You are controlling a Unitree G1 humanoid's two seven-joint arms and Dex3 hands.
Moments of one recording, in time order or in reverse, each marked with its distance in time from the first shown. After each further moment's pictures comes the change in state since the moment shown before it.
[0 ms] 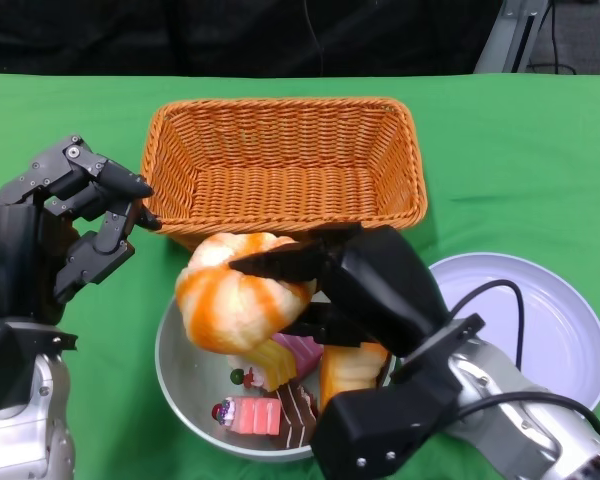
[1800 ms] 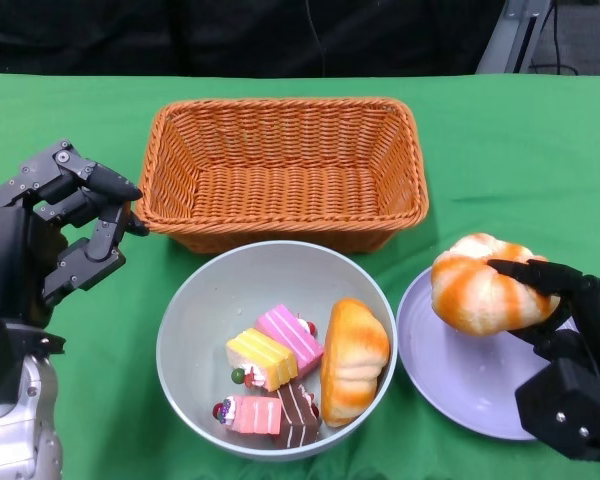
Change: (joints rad) left arm 0.000 0.025 0.010 0.016 0.001 0.027 0.000; right arm 0.169 -0.179 -0.384 0.336 0.166 -0.132 -0.125
